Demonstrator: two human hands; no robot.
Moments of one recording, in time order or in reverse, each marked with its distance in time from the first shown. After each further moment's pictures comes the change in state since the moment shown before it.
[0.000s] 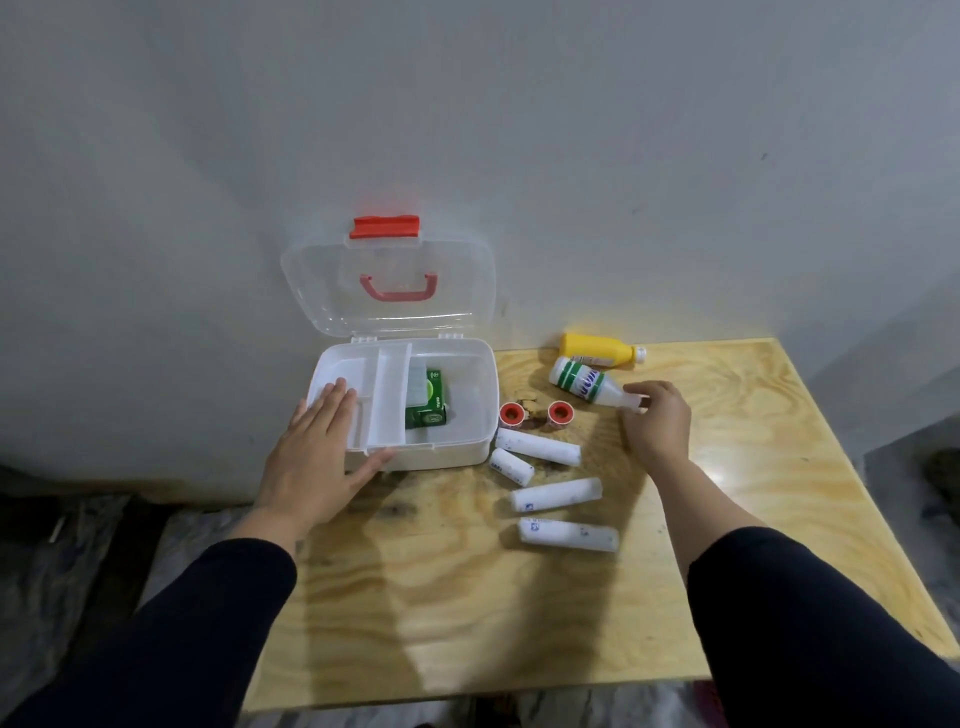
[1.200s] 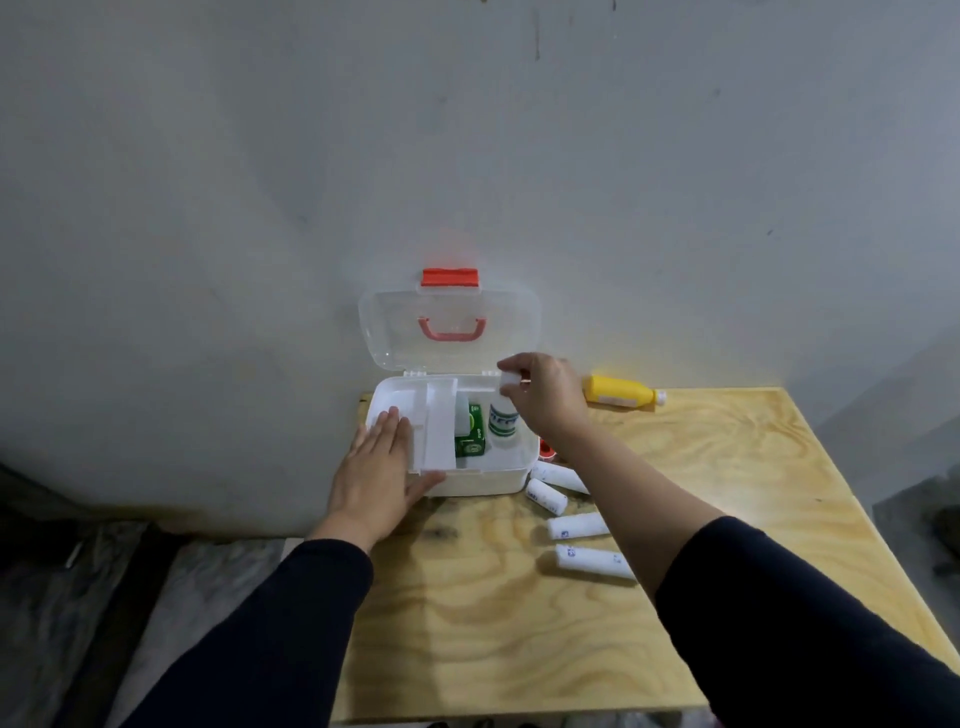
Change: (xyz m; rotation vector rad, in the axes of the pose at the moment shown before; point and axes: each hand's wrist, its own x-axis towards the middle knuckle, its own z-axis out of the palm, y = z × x) left_hand 0.000 0.009 -0.018 -0.042 -0.052 -0.011; right_hand -0.065 -0.175 0.037 -0.095 -0.264 -0.522
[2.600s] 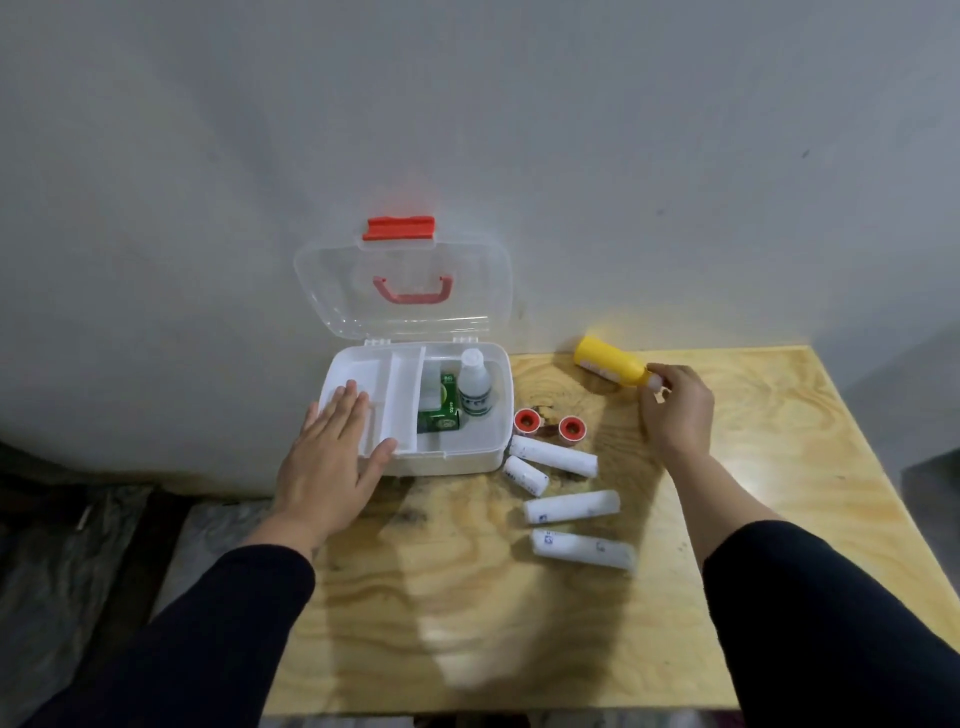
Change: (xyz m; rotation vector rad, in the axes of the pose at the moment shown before) left_hand 0.001 -0.002 0.019 0.001 0.059 -0.034; right_hand -0.014 0.197 -0.020 0.014 0.370 0.297
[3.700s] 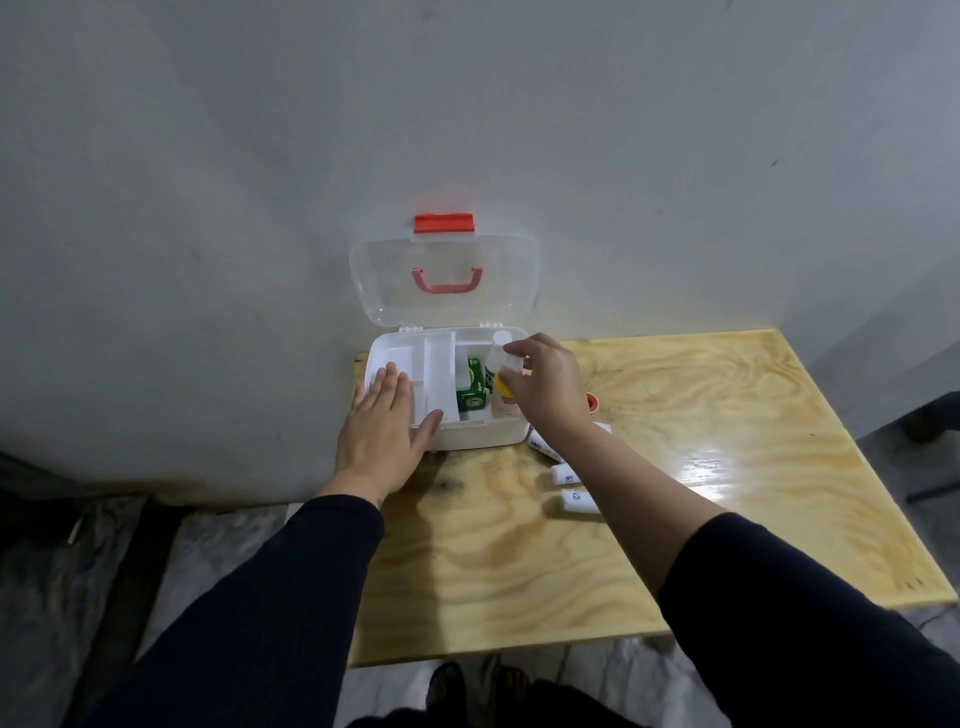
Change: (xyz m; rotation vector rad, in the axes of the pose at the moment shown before) left_hand -0.001 0.003 -0.015 0.011 -0.060 0.025; right_hand -0.094 -0.169 0.031 0.035 -0.234 -0.226
